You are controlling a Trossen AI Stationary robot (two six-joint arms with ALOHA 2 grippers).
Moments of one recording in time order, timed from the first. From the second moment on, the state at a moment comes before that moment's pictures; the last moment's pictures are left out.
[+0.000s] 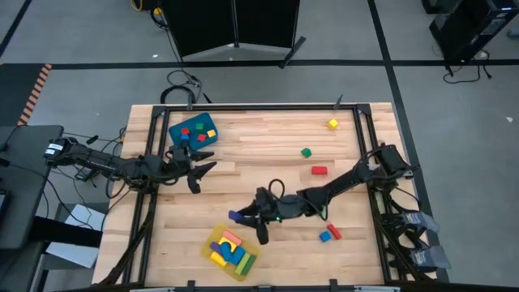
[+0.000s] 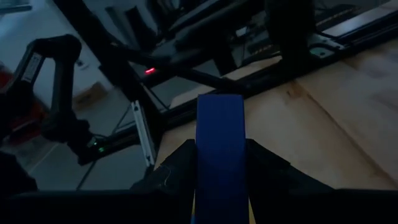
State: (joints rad) left arm -0.18 0.65 0.21 0.51 -0.51 -0.14; right arm 0.35 1.94 1.10 0.69 0.24 0.54
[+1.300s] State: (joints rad) left arm -0.18 0.65 0.21 0.51 -0.52 -0.10; right arm 0.50 2.29 1.68 0.20 0.19 0.78
